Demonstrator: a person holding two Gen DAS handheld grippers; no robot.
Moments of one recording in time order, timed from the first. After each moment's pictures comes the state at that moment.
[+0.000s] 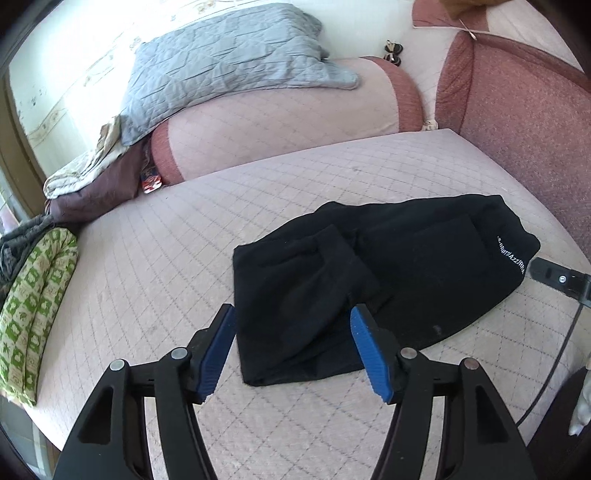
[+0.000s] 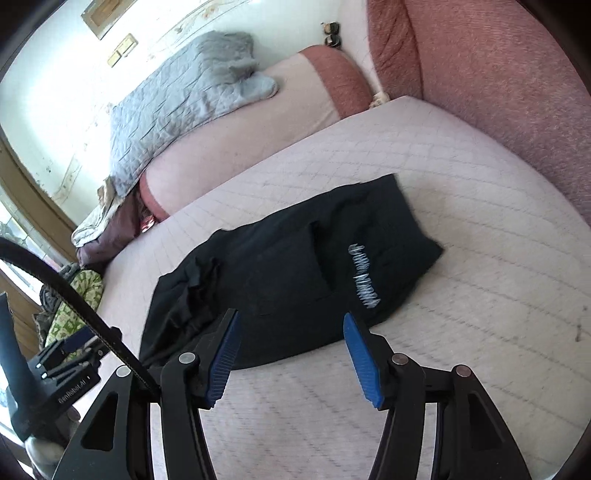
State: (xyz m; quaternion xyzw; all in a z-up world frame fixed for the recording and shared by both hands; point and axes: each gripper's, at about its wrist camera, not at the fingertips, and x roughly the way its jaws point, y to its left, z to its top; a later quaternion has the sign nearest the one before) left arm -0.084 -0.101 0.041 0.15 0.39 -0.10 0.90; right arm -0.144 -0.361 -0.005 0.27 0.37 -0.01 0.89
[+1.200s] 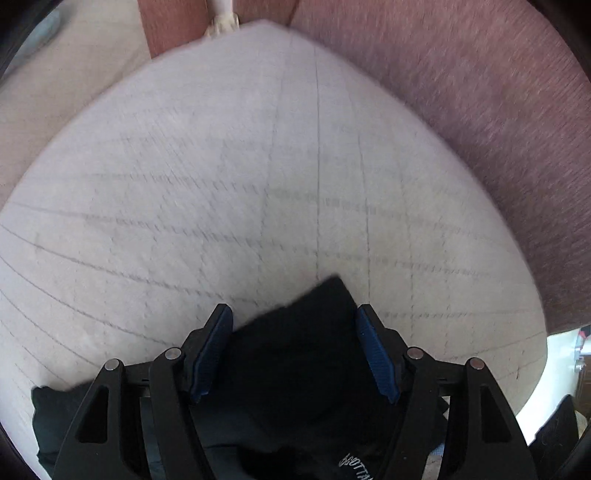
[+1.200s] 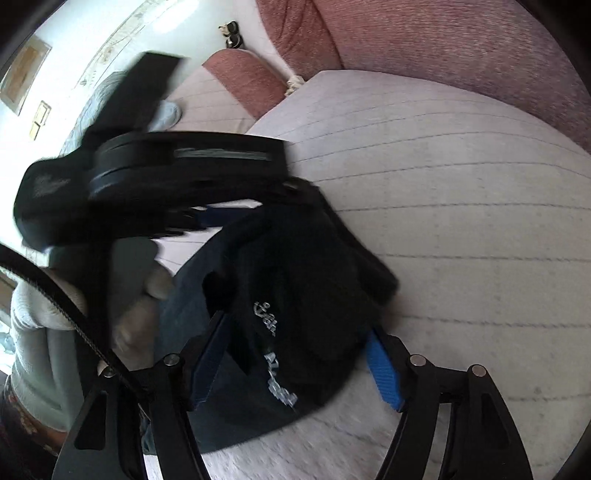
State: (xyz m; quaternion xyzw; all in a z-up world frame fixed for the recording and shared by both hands) left arm 0.069 -0.409 -0.044 0.22 0.57 -0.36 0.70; right arm -0.095 -0.420 -0.067 0.38 0.37 -0.09 0.84
